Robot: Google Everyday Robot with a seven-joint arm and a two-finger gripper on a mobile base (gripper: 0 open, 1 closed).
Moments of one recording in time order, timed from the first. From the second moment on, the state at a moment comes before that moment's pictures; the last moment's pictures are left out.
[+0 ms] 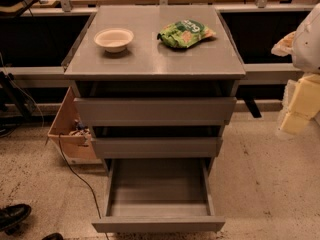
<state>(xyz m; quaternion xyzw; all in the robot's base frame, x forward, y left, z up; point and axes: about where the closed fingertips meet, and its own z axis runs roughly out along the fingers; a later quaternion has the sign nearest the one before) 0.438 -0.217 0.976 -0.60 0.78 -0.03 0.16</state>
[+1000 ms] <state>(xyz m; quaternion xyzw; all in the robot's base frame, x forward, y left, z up) 0.439 -0.227 0.902 -0.60 0.78 0.01 0.16</state>
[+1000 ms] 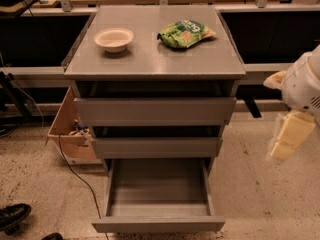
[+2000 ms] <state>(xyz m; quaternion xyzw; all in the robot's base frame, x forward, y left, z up) 0.426 -0.223 0.720 -0.61 0.76 0.12 0.17</state>
